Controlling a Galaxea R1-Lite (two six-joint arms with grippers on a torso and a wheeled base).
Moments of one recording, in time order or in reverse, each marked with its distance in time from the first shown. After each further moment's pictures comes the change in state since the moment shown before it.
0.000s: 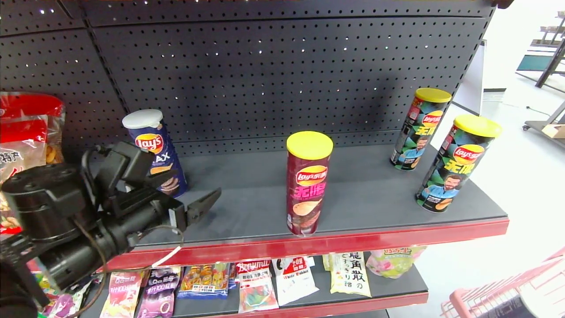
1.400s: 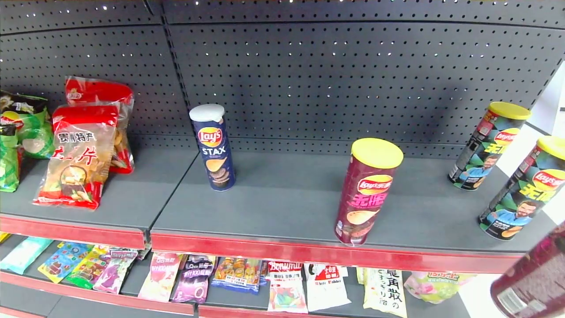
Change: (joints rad) left arm 0.057 -1.364 0.095 1.325 0.088 -0.054; right arm 0.043 0.310 -0.132 -0.259 0.207 0.036
